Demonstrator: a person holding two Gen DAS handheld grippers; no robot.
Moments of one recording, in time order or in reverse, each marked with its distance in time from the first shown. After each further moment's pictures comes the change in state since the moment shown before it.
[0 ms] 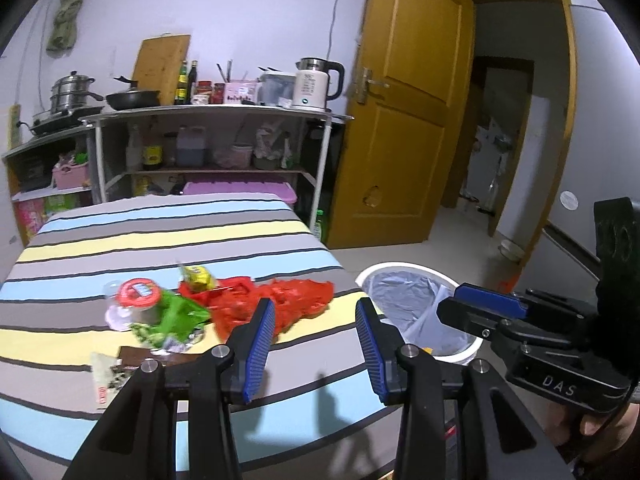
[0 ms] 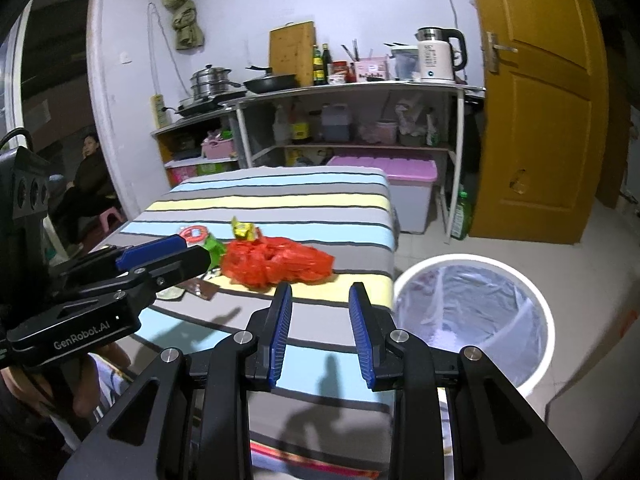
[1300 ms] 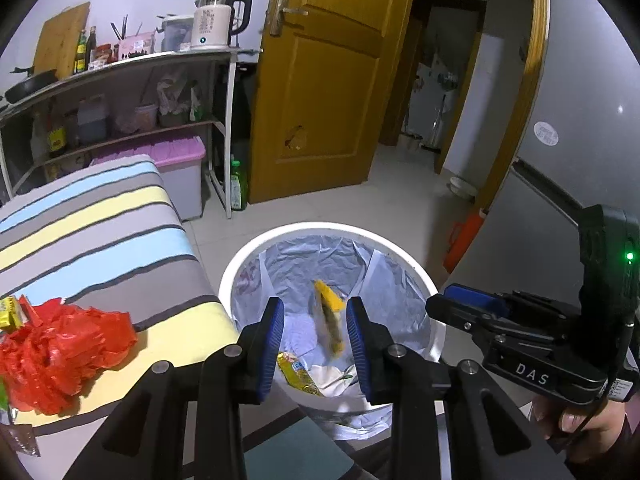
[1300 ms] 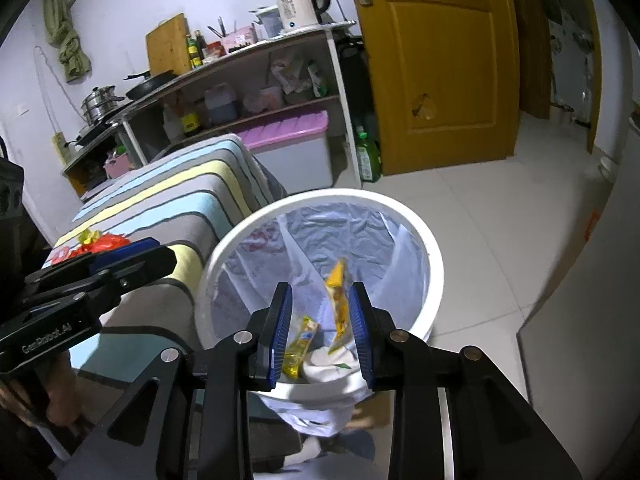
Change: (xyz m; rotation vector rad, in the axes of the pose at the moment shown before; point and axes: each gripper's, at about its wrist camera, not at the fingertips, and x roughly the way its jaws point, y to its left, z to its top) left arm 0.156 -0.114 0.003 0.131 0.211 -0.223; right arm 0.013 -0.168 -0.044 0.289 0.097 -0.222
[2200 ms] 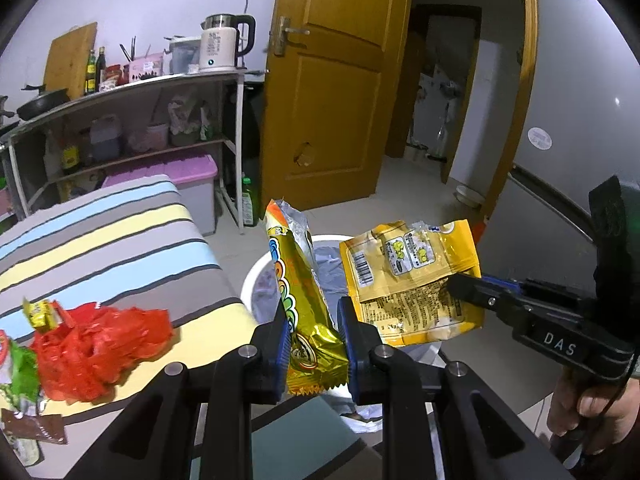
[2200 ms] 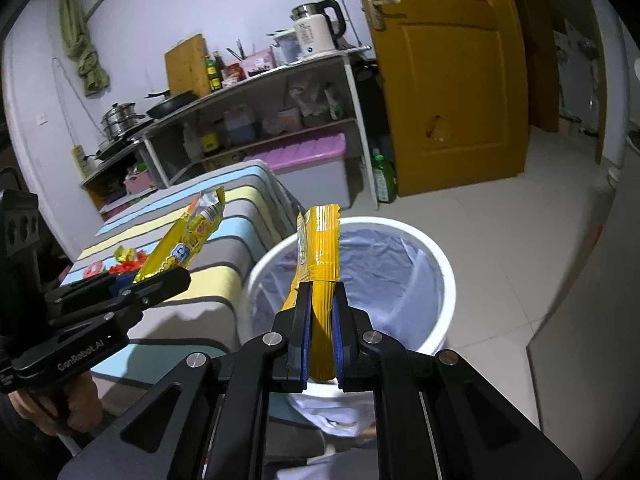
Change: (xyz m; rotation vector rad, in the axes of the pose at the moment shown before) left arm -0.028 -0.006 -0.001 0.023 -0.043 0.040; right arm -0.029 0.015 0.005 0.007 -0.060 0.050
